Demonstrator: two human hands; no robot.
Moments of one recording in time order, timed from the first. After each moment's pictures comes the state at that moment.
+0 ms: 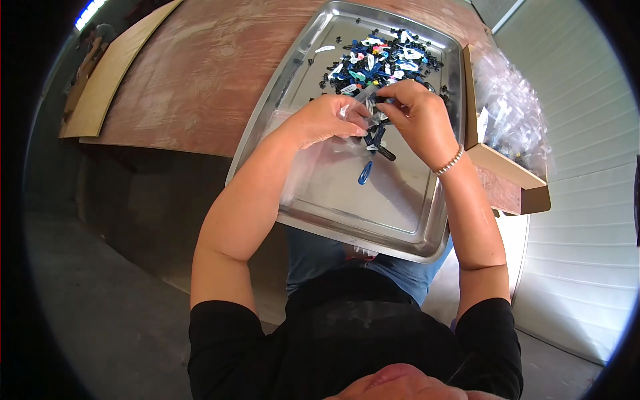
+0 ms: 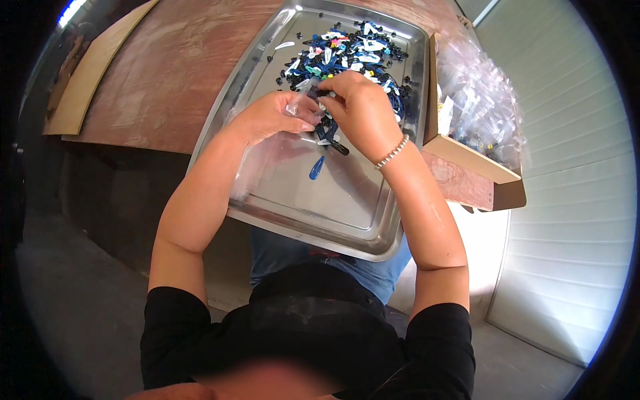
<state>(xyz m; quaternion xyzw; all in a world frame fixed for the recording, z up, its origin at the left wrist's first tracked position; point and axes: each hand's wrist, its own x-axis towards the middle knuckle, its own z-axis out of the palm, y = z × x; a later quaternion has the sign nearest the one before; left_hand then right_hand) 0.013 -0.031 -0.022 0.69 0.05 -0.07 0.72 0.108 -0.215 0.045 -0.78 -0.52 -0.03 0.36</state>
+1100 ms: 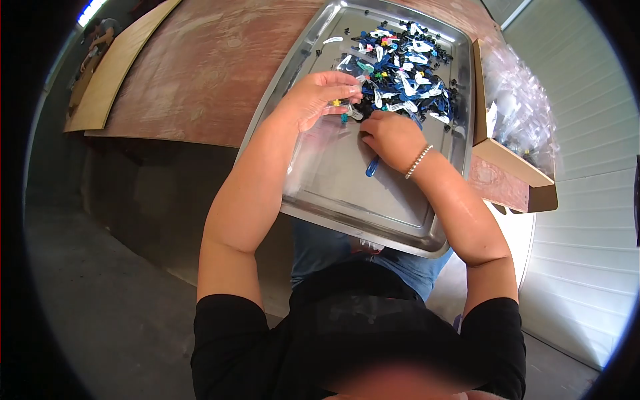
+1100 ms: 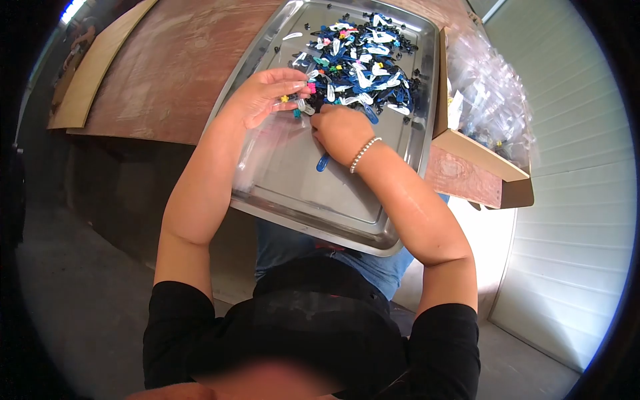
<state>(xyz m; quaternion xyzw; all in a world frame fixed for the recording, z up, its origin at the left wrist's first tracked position) 0.010 -0.014 -0.011 0.59 0.16 0.00 0.79 0.092 -0.203 -0.012 -0.78 -0.61 0.03 0.15</state>
